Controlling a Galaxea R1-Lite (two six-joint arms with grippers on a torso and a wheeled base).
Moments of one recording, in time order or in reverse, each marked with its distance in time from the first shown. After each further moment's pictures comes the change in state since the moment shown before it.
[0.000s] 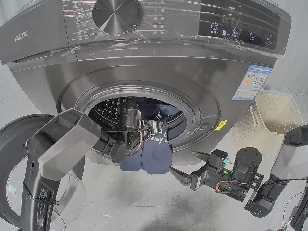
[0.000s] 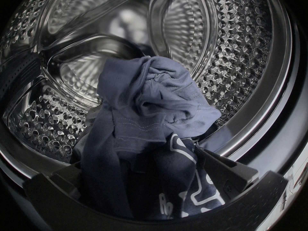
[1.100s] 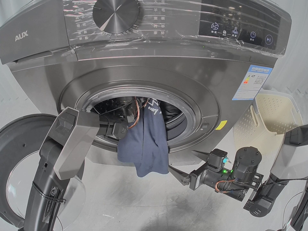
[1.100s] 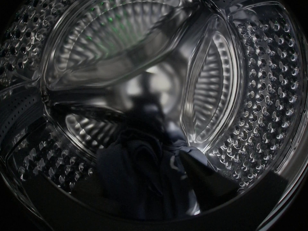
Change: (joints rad) left arm 0.064 0.143 -0.523 0.001 0.106 -0.051; right arm 0.001 0.001 -0.010 0.000 0.001 0.000
